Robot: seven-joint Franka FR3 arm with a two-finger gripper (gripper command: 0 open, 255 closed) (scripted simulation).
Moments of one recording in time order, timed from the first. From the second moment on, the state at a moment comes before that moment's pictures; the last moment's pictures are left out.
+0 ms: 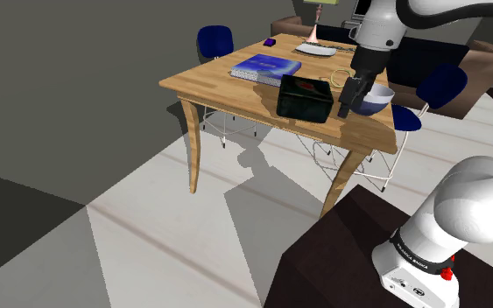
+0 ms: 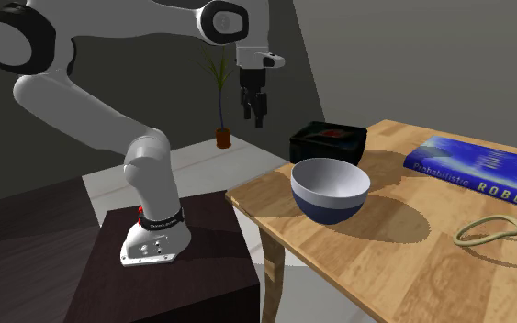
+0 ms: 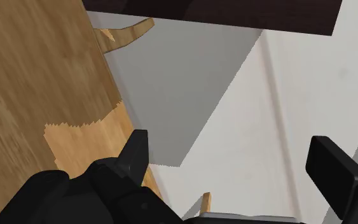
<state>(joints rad) 0.01 -0.79 0.02 -2.45 0.02 1.66 -0.08</state>
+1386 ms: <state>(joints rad) -0.15 -0.48 -0.27 -2.28 -0.25 1.88 -0.41</state>
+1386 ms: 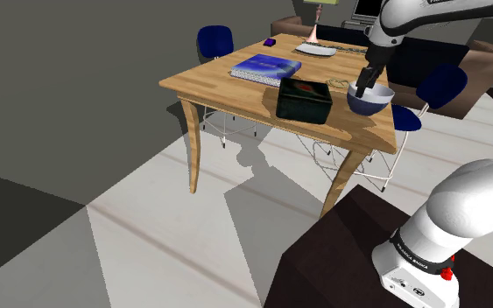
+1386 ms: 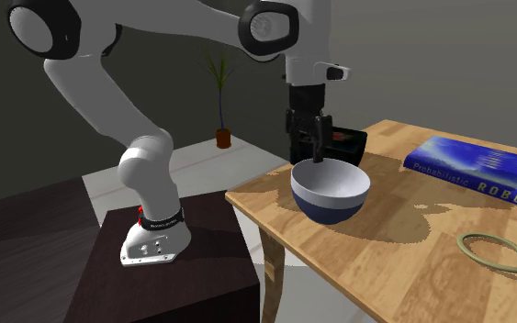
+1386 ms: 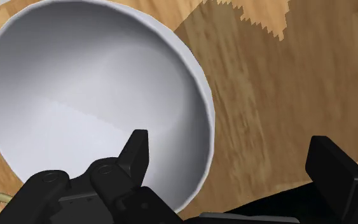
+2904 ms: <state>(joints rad) -0.16 -0.45 -0.30 -2.35 -0.27 1.99 -0.42</state>
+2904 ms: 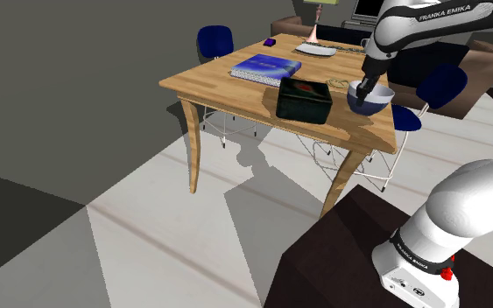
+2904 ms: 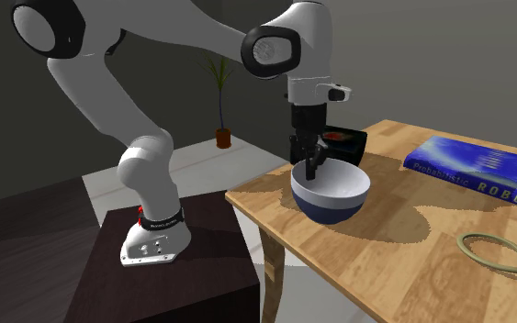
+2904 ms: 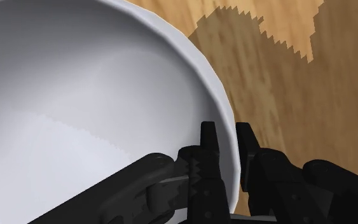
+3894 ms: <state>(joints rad) -0.15 -0.47 -0.29 -2.20 -0.25 1.83 -0.44</state>
